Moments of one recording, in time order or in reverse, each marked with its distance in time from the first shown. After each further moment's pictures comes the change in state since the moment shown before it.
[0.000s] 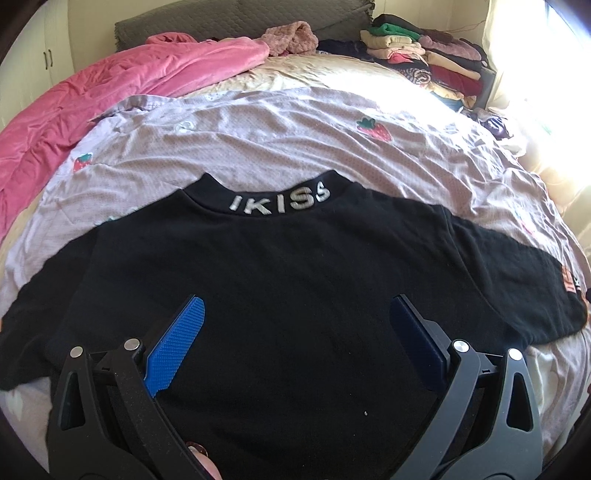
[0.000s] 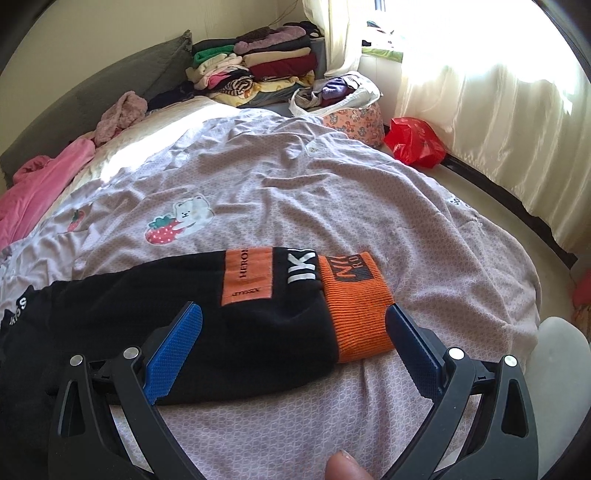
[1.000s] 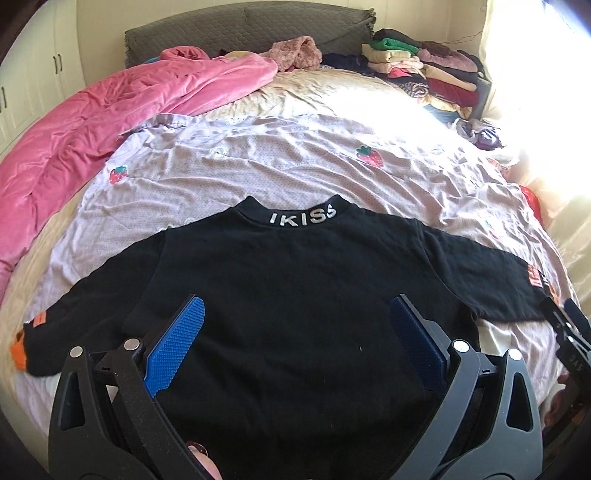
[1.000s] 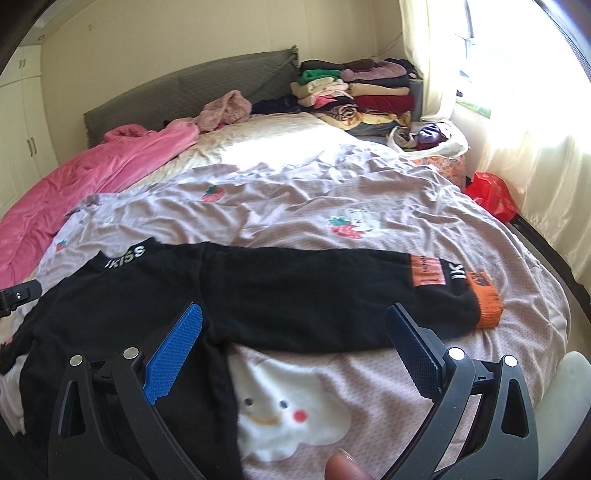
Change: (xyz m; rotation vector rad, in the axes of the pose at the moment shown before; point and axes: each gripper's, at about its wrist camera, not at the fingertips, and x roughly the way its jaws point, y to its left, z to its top) left arm -0.099 0.019 0.007 -0.015 -0.024 0.015; right arm -0.102 0.136 -0.043 -0.228 -0.110 0.245
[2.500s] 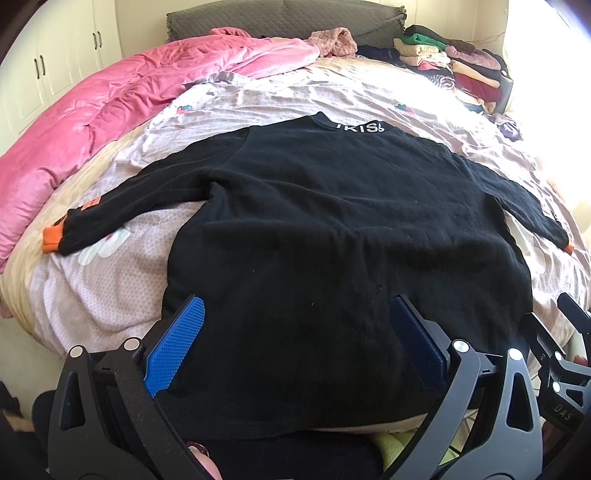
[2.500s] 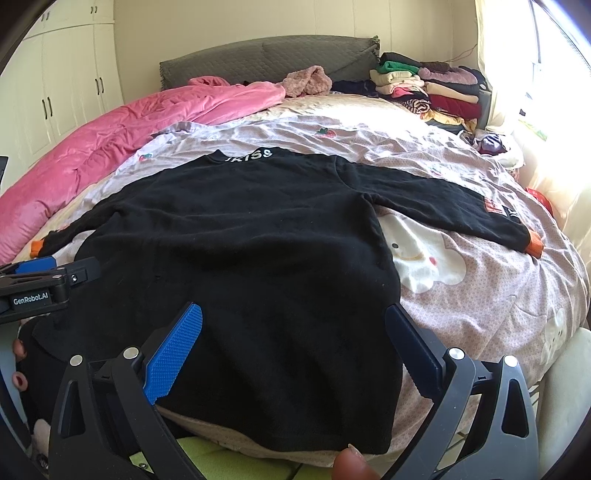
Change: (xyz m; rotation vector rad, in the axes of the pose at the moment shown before) left arm -0.067 0.057 -0.157 -0.063 0.017 0.091; right arm -0.086 0.111 -0.134 -0.221 0.076 0.181
